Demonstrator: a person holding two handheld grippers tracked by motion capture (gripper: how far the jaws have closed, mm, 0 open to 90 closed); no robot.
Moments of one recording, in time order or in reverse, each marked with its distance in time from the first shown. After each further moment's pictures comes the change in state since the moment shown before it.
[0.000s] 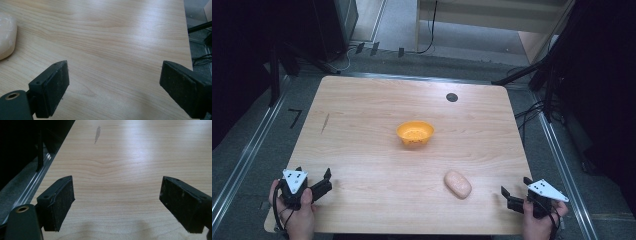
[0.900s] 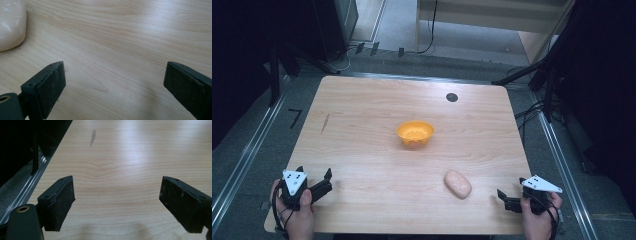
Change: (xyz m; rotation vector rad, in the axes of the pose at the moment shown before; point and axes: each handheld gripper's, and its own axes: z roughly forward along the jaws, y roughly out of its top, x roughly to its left) left arm 0.000 0.000 -0.001 -0.014 -0.025 -0.005; right arm 0.004 0.013 0.006 0.144 0.075 -0.029
